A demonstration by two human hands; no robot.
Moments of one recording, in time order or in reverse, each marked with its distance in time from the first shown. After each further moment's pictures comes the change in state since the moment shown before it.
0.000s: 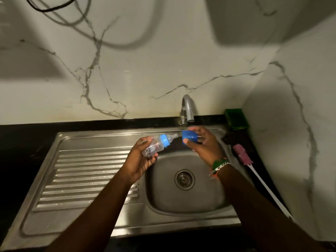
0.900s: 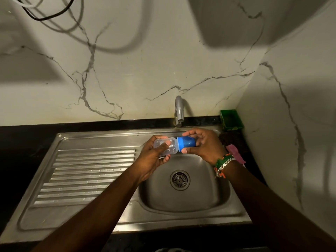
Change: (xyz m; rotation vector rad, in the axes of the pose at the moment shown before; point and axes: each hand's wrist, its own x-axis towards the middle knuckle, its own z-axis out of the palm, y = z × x) left_hand -0.015 -0.028 0.071 0.258 -0.098 0.106; right_hand -0.010 -0.011 -0.055 -0.093 -0.237 -0.095
